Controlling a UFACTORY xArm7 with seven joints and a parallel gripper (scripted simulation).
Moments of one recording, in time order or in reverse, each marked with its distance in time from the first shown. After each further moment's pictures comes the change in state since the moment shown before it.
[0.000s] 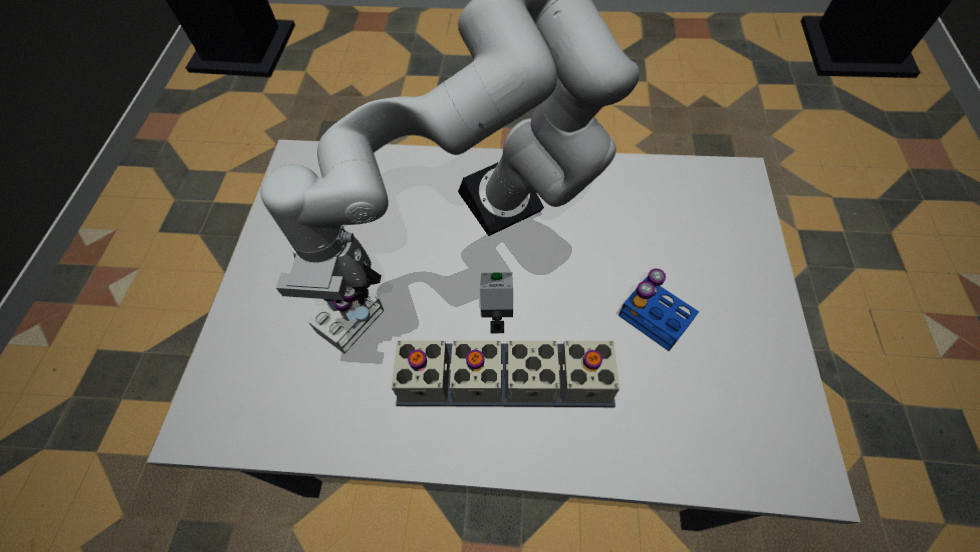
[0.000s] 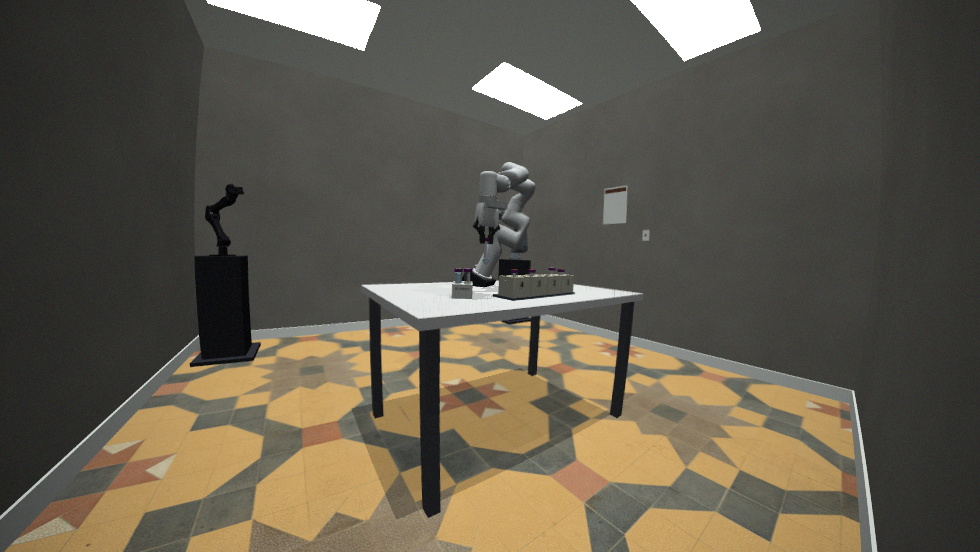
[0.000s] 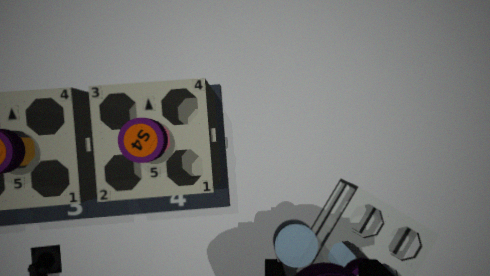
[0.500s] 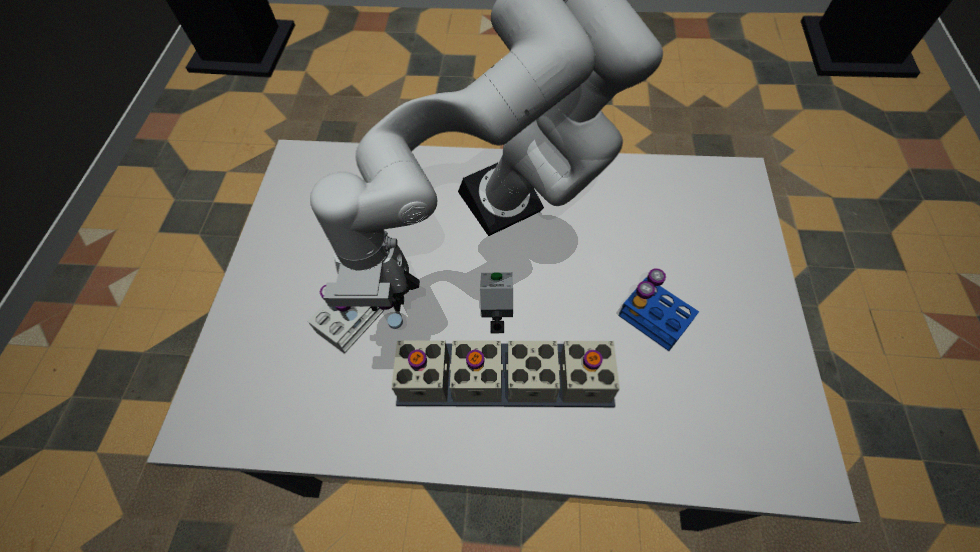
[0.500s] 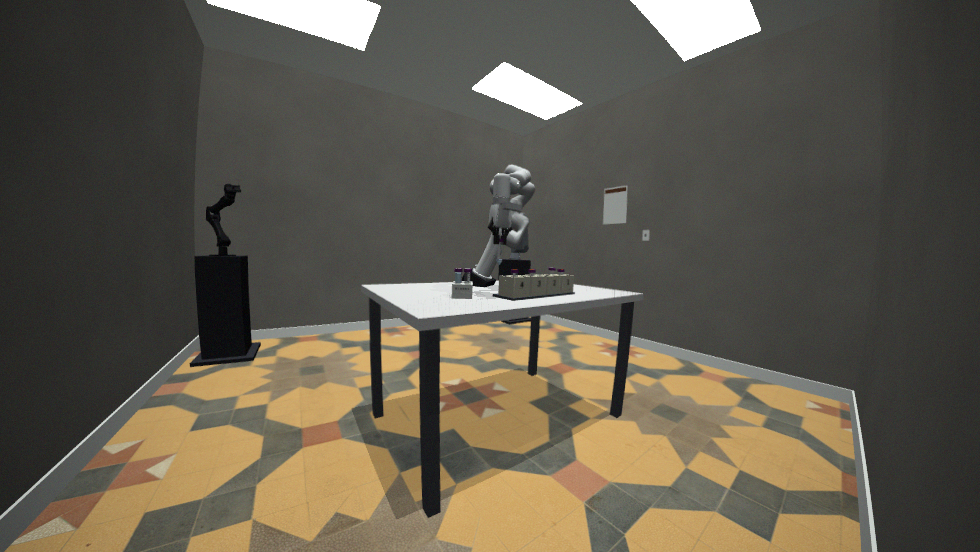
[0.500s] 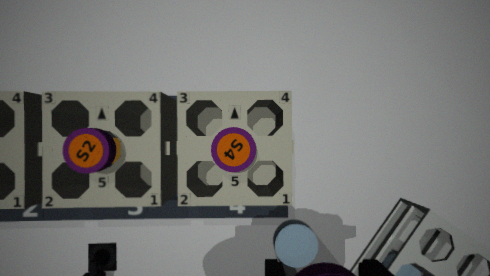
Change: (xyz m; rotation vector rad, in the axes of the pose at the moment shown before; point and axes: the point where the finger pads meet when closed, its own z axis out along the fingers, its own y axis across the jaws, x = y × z) arm 0.010 -0.065 0.000 -0.002 0.006 -0.071
